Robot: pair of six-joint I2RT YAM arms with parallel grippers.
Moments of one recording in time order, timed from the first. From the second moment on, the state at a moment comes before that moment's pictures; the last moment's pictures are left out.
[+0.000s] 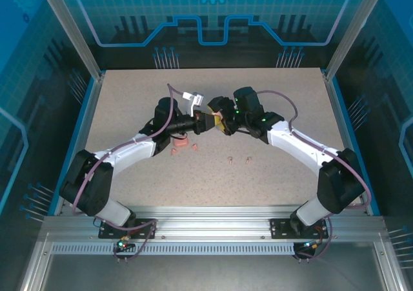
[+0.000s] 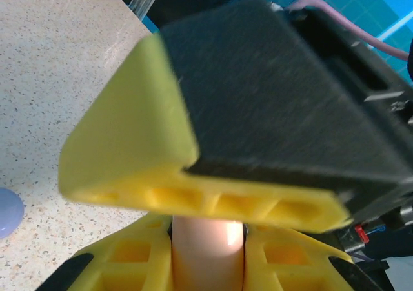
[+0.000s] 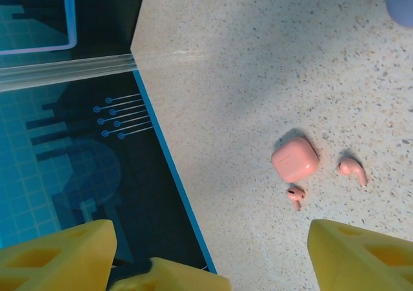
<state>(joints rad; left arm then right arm) -0.46 1.52 0.90 0.39 0.66 -0.54 0.58 1.55 1.19 -0.24 -0.23 1.44</state>
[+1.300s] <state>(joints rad) -0.46 1.52 0.90 0.37 0.62 -0.50 0.58 1.55 1.19 -0.24 -0.21 1.45</state>
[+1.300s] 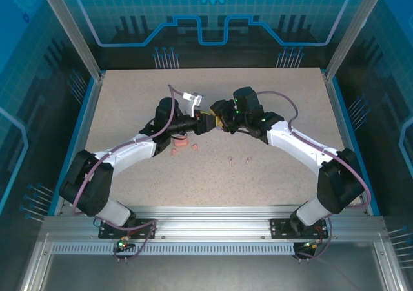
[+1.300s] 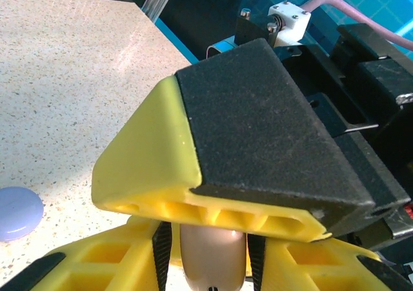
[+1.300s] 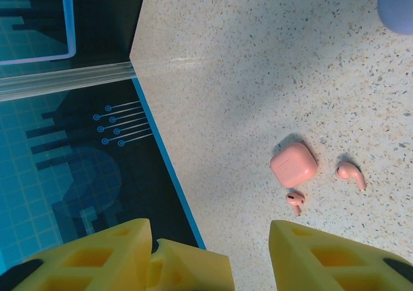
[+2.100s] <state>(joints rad) -0.47 1.55 0.90 0.43 0.63 -0.54 0.55 1.55 1.19 -0.22 -0.24 1.43</state>
